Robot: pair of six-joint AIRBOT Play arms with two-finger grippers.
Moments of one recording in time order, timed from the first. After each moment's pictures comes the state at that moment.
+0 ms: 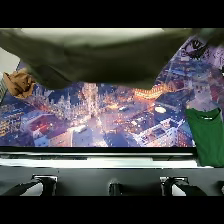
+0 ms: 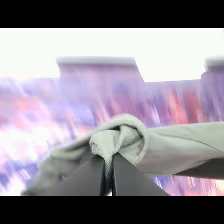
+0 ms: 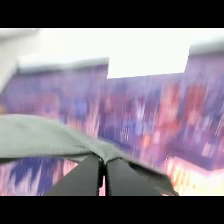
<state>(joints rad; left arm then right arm) 0.14 -1.16 2.01 1.23 -1.19 -1.48 -0.13 -1.11 1.95 2.14 -1.19 -1.59</state>
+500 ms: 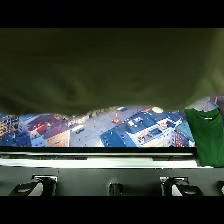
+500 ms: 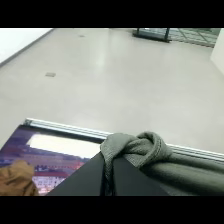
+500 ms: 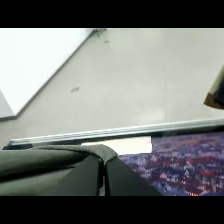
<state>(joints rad) 0.14 -0.81 1.97 1.54 -1.19 -1.71 -0.12 -0.86 2.09 1.89 -1.27 -1.38</state>
